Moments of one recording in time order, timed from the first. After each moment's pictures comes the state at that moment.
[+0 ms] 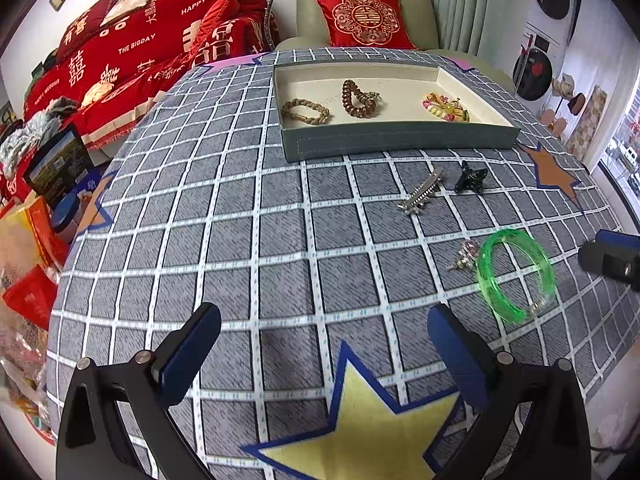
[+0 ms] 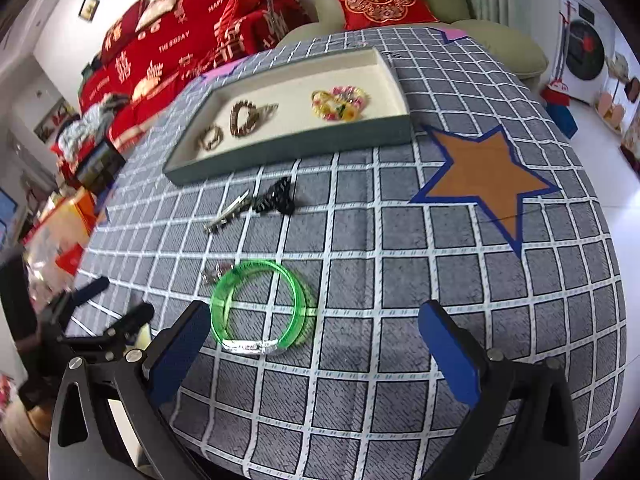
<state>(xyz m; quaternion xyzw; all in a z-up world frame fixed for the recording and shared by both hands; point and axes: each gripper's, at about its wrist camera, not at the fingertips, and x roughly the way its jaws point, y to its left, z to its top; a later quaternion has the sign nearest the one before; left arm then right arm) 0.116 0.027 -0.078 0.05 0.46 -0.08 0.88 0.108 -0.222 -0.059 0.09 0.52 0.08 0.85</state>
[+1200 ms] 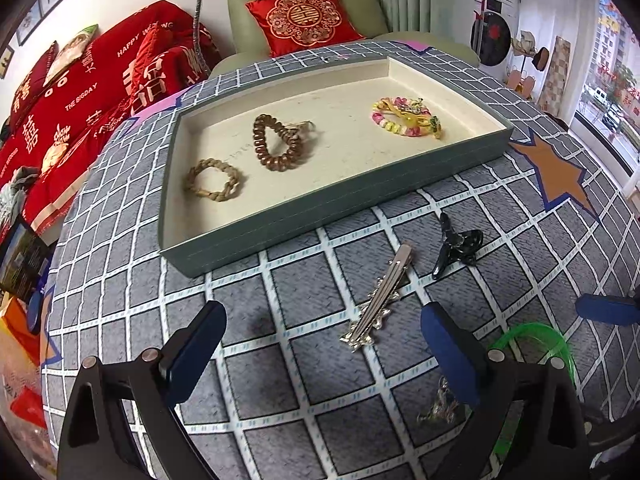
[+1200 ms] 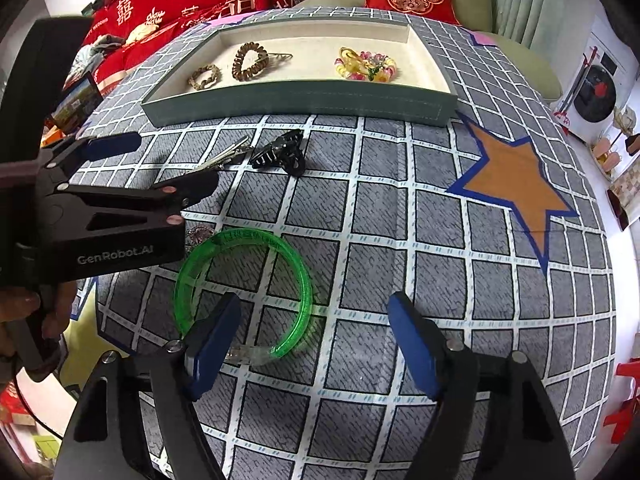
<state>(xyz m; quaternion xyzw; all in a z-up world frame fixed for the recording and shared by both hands) 0.200 -0.047 -0.089 0.13 0.45 -0.15 0.87 0.120 -0.184 -0.089 -0.01 0.55 0.07 0.83</state>
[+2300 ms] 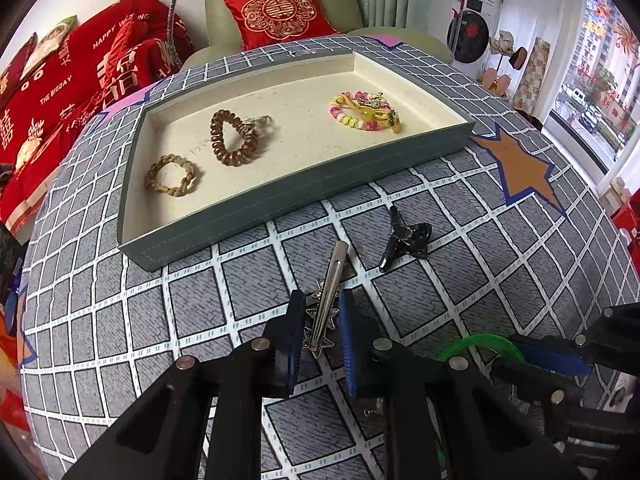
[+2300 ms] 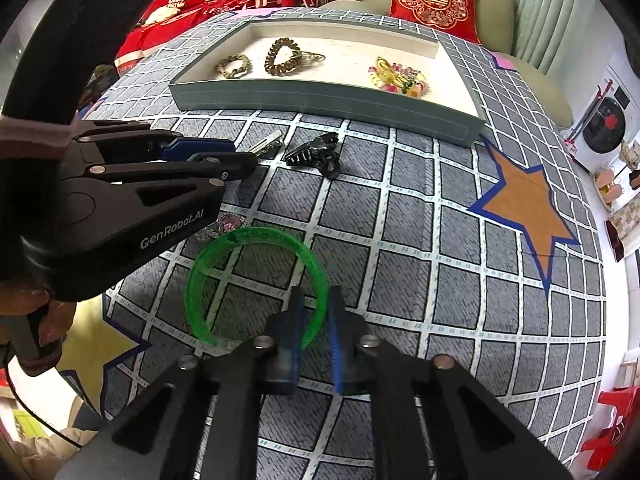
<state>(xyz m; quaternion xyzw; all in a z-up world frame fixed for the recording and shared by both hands) 0.190 -0.056 -0.086 0.10 0.47 -0.20 0.85 0.115 -0.163 -0.085 -0.05 0.54 0.09 0.83</state>
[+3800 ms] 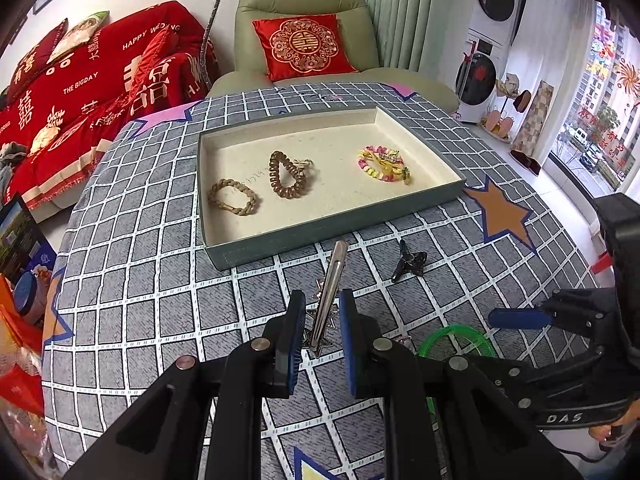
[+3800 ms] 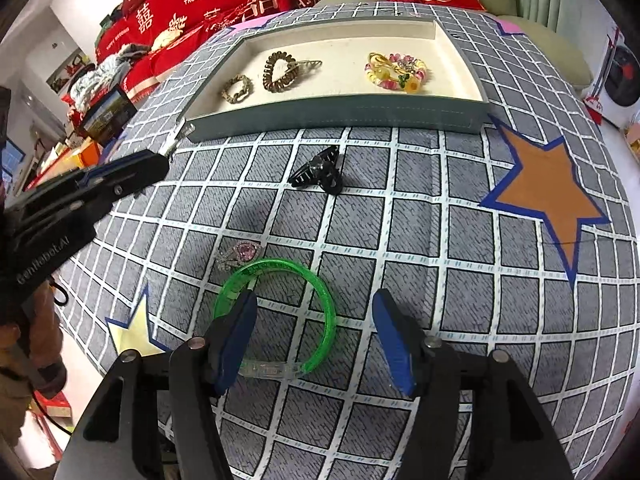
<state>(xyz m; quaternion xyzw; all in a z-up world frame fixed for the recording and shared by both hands) 0.168 -0.006 -0.033 0.05 0.43 -0.19 0.88 0.131 -0.186 -0.083 0.04 0.57 0.14 0.81</state>
